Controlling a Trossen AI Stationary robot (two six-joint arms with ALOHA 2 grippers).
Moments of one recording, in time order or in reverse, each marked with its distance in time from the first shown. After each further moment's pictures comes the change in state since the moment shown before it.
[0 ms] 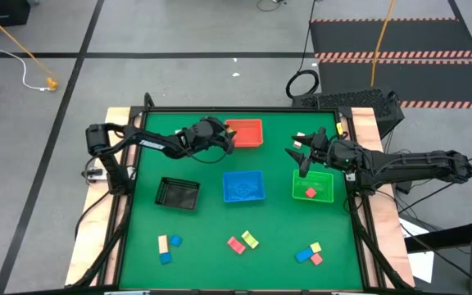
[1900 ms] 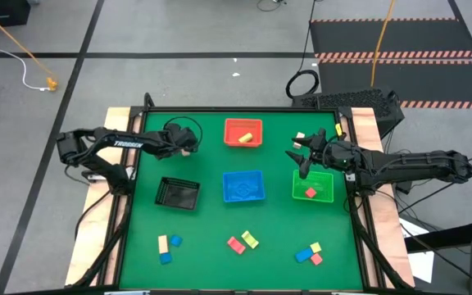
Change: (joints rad) left arm 0.104 -0.271 -0.150 -0.963 -0.236 -0.643; right arm 0.000 0.000 0.000 -0.068 -0.001 0.007
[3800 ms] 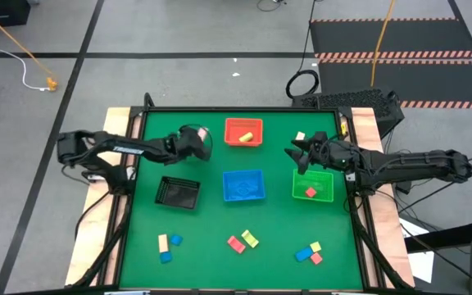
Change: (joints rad) left arm -0.175 -0.029 0.016 0.293 0.004 0.322; right arm 0.000 0.034 -0.001 0.033 -0.005 0.396
